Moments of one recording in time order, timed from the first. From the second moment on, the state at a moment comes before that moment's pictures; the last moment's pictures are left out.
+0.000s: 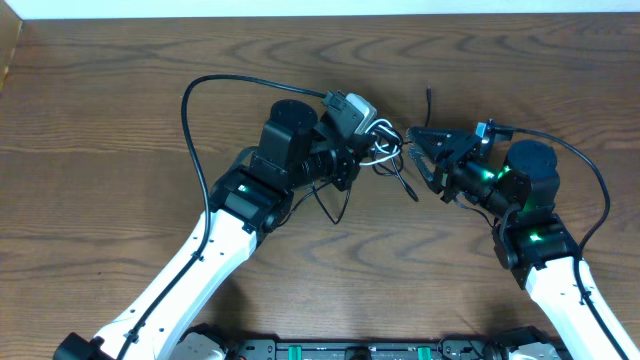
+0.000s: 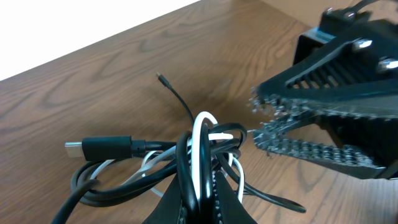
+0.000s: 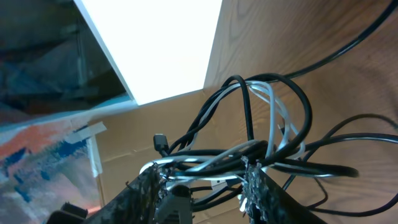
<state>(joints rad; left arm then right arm) -0.54 1.34 1.04 -0.19 0.39 0.01 0.22 1.09 0.64 0.15 -0.56 1.61</state>
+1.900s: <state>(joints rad) -0.64 1.34 1.04 -0.13 0.53 0.38 0.22 1.09 0.64 0.12 -0.60 1.95</state>
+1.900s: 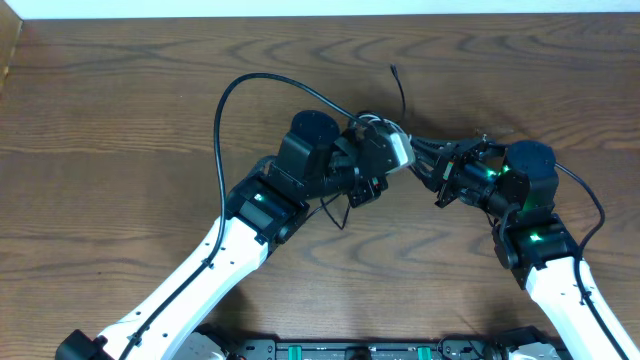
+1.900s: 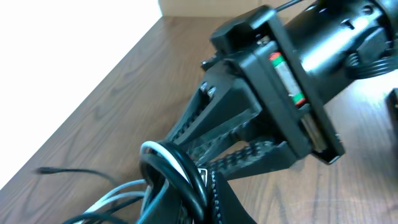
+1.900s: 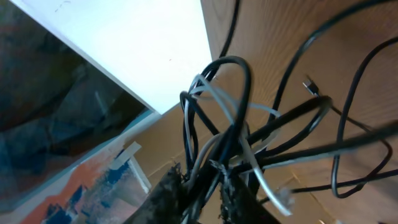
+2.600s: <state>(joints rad) -0.65 1.34 1.04 -0.13 0.33 0.32 0.22 1.09 0.64 0.12 -0.59 1.59</state>
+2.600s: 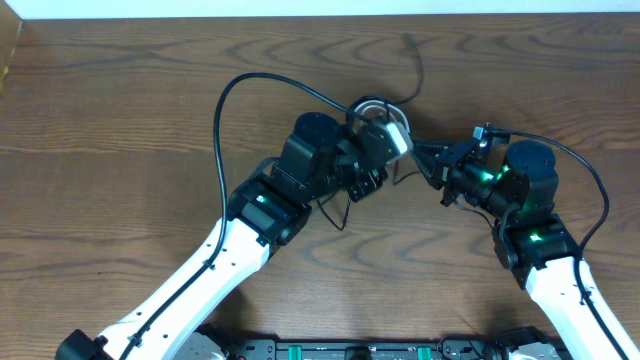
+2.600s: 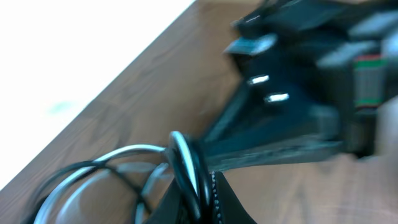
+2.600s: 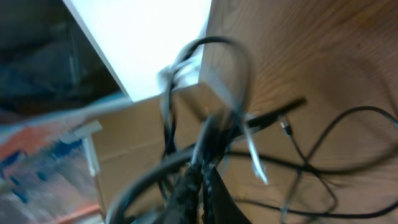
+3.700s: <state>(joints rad) -0.62 1.34 1.04 -0.22 0.30 0.14 0.17 1.09 0.64 -0.06 -0.77 0.34</state>
